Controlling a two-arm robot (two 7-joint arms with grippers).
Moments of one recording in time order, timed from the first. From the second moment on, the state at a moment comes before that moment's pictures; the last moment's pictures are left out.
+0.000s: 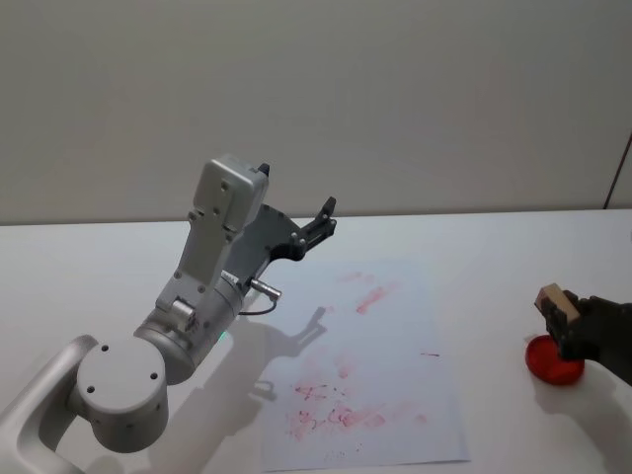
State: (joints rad) left arm -0.24 0.38 0.45 -1.63 -0.20 0.01 -0.01; right arm -0.07 0.43 -0.15 -1.83 0.28 0.44 0.15
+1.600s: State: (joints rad) left arm -0.24 0.38 0.45 -1.63 -0.20 0.01 -0.01; right arm -0.04 0.42 -0.19 -1.73 0.17 0.49 0.23
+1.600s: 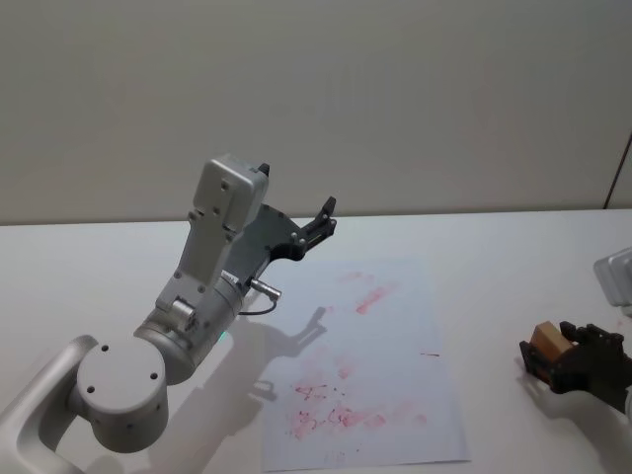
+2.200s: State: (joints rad) left arm -0.24 0.38 0.45 -1.63 -0.20 0.01 -0.01; right arm -0.03 0.42 -0.19 -1.73 0.16 0.49 0.23
